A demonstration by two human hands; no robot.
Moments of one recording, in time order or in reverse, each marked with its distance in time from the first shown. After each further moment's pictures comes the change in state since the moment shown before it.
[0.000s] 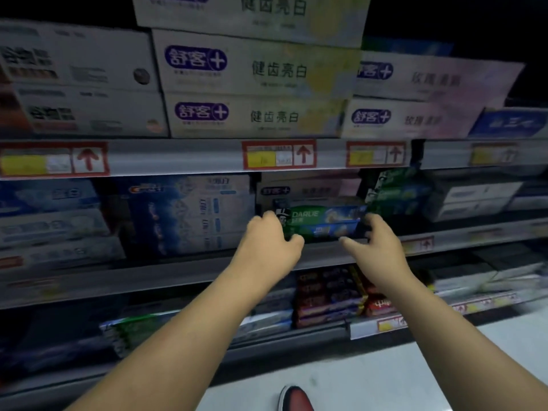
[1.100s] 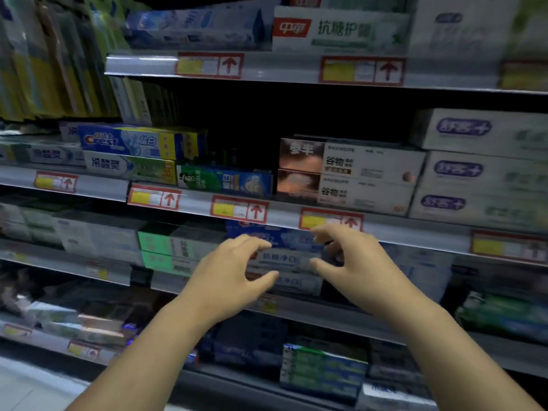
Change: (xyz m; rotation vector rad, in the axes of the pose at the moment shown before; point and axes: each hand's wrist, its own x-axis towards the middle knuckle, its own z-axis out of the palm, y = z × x) left_hand -0.138 -0.220 -0.268 0.332 0.431 0.127; right_hand -0.137 -0.295 0.139 -0.119 -0.351 -0.867
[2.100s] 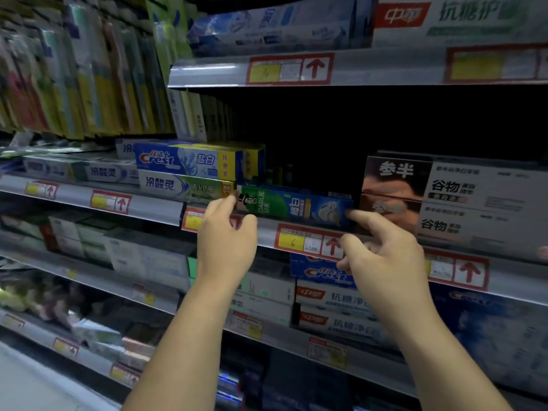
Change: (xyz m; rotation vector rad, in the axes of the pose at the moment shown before) left_hand 0.067 -0.083 -0.060 -0.399 0.608 -0.427; right_hand 0.084 -0.071 0.065 0.569 0.343 0.152
